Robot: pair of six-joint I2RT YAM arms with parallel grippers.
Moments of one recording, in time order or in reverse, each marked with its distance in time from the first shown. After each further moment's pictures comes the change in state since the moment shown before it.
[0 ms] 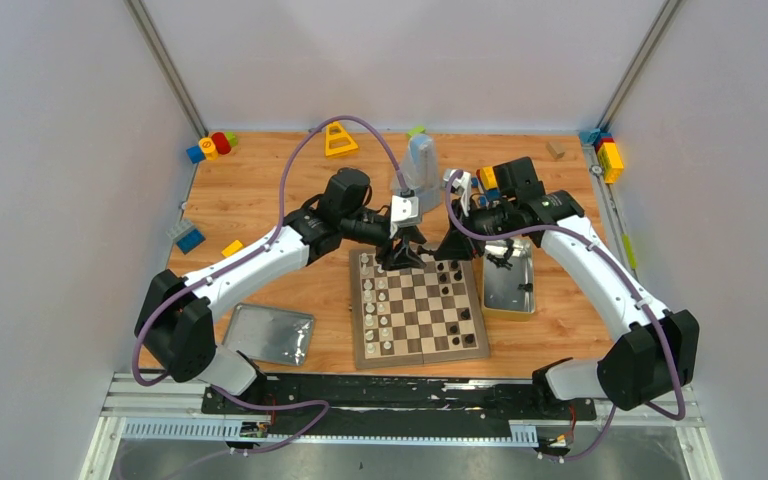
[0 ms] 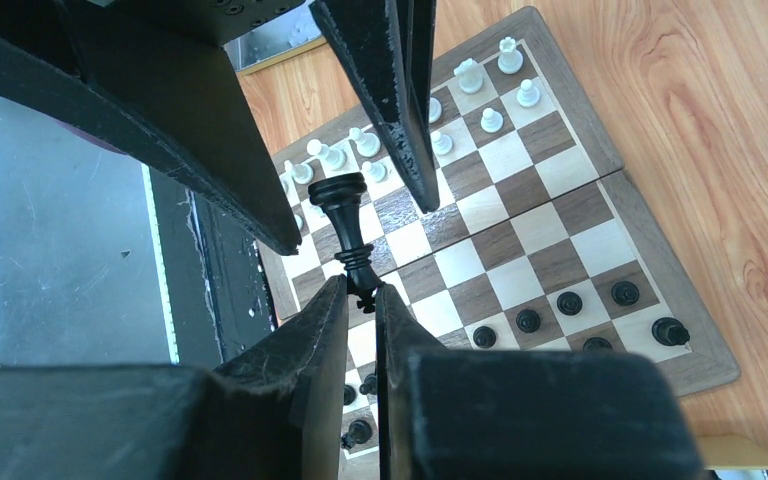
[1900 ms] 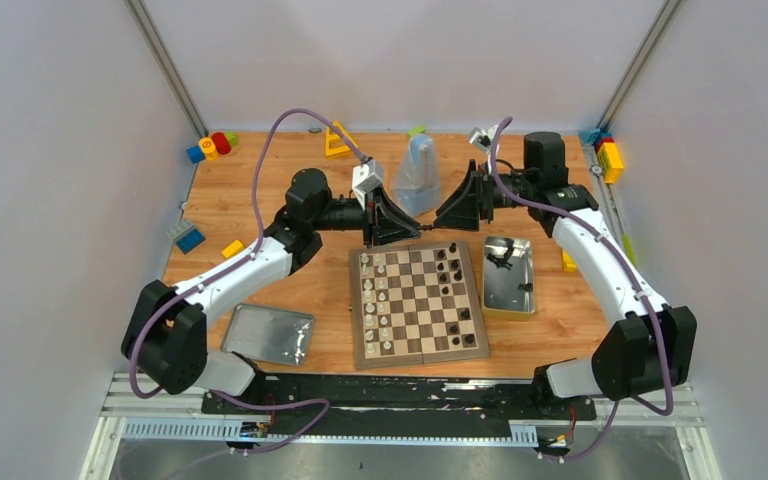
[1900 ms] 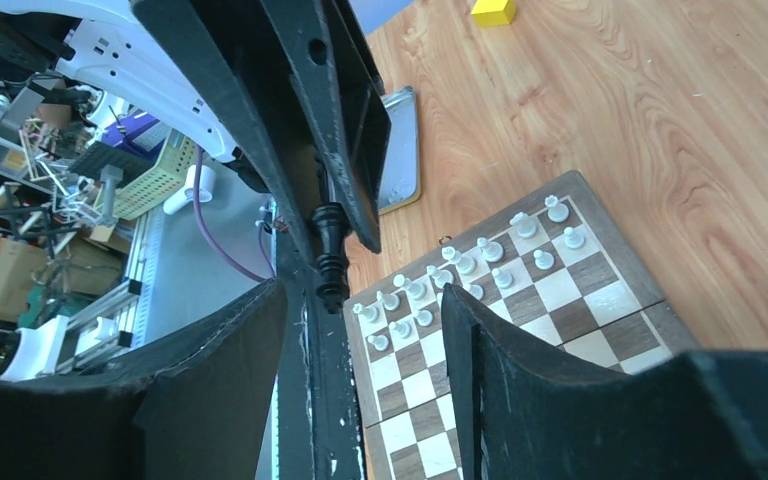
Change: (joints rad) left arm 0.124 -0.080 -0.195 0.620 0.105 -0.630; right arm -0.145 0.023 0.013 0.426 -0.339 0.486
